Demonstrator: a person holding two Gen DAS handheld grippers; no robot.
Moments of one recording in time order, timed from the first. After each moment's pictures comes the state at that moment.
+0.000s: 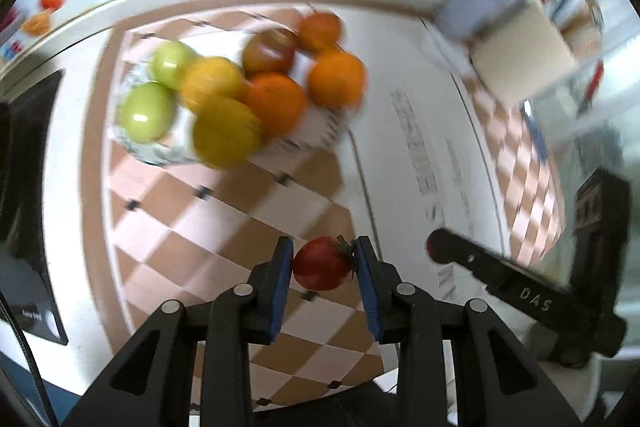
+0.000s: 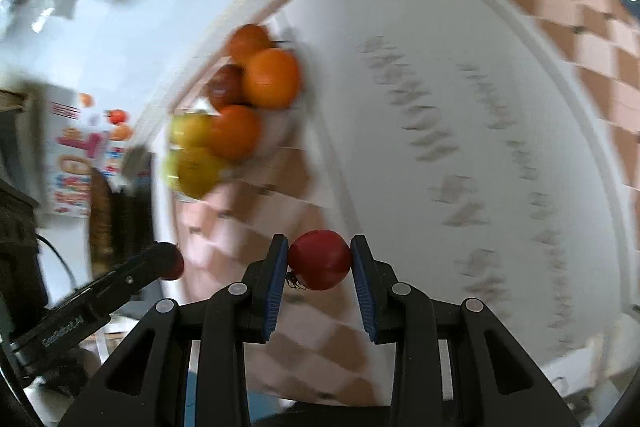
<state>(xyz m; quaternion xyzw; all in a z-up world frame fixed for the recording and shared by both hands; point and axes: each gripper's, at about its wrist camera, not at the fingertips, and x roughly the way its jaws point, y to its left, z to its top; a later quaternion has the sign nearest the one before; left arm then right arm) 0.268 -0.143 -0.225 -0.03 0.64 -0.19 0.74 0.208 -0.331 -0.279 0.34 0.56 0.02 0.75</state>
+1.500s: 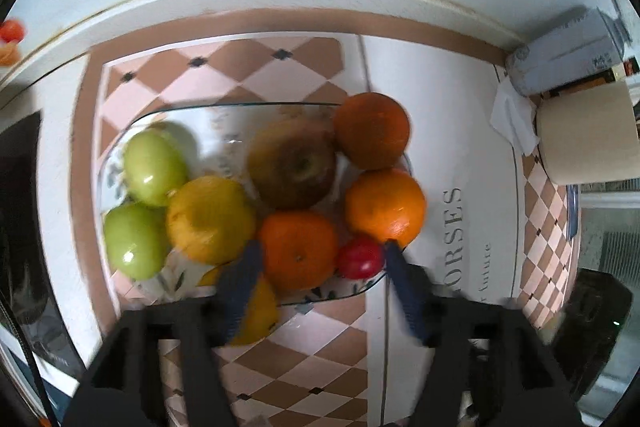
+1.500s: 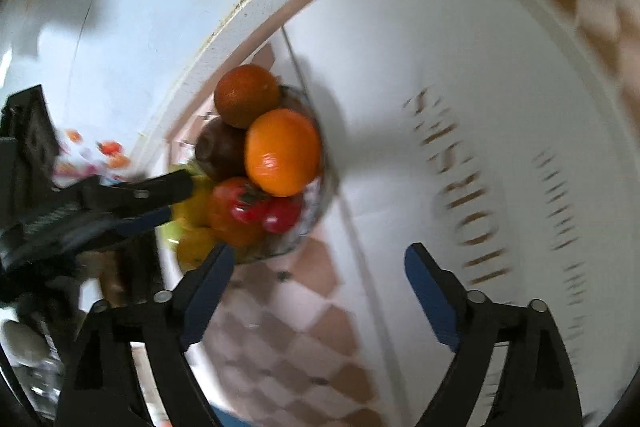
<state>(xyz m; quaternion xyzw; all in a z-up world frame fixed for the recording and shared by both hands) 0.421 -0.165 -0.265 -0.03 0.70 -0.13 0.70 0.310 -0.348 -0.297 0.31 0.58 0.01 0.75</state>
